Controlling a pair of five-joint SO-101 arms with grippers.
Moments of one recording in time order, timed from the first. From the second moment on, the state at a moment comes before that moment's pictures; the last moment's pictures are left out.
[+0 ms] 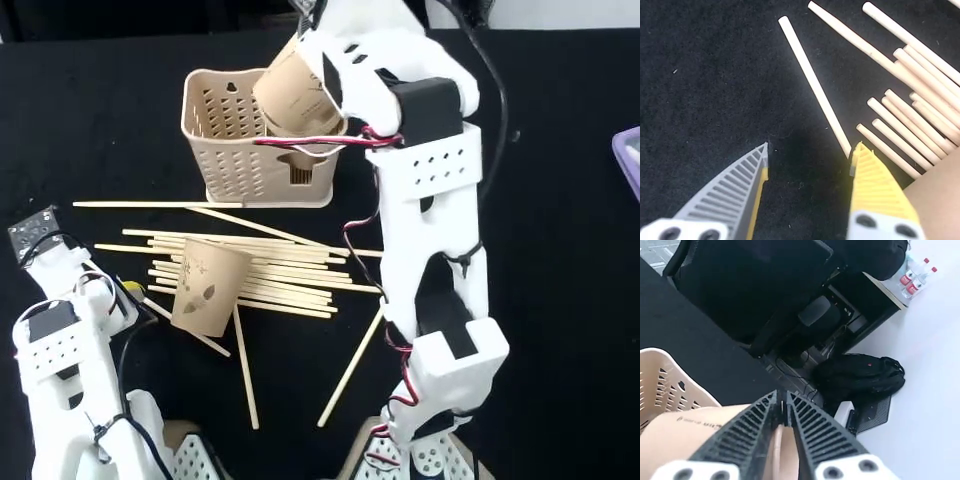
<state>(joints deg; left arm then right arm) -32.8 -50.2 70.2 52.2 2.7 -16.8 14.3 -54.2 70.6 34.4</state>
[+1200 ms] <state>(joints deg) -33.1 -50.2 70.2 52.2 2.7 -17.9 14.4 -52.0 66.4 39.2</state>
